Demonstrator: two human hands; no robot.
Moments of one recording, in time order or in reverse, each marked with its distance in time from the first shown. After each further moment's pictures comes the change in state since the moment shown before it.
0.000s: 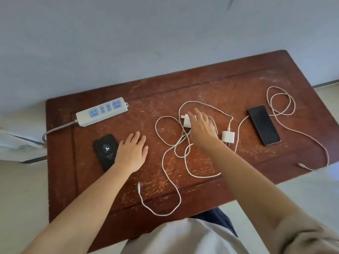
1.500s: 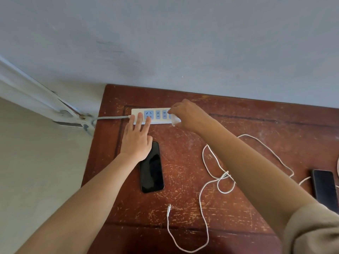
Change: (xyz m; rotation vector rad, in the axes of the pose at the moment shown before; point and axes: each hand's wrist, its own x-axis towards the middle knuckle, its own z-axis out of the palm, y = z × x) left_hand 0.022 -0.139 -0.011 -0.213 0.241 -0.314; right_hand 0.140 -0.229 -0.062 -0.268 -0.182 -0.732
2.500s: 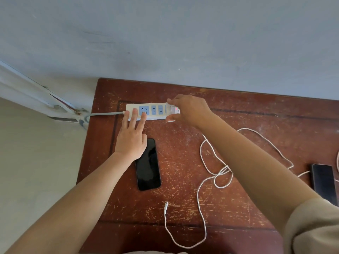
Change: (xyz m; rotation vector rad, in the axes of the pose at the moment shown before) left_hand 0.001 -0.007 0.012 0.014 0.044 0.027; right_hand 0.007 0.017 0.015 0.138 0.048 0.147
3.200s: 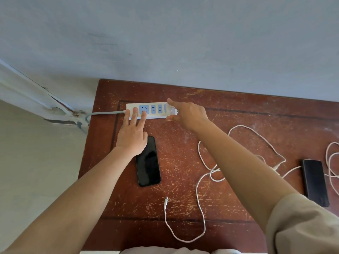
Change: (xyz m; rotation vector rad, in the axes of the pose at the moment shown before) left_hand 0.003 0.005 -0.008 0.013 -0.078 -0.005; right_hand -0.017 -0.008 0.020 0.026 0.013 0.212
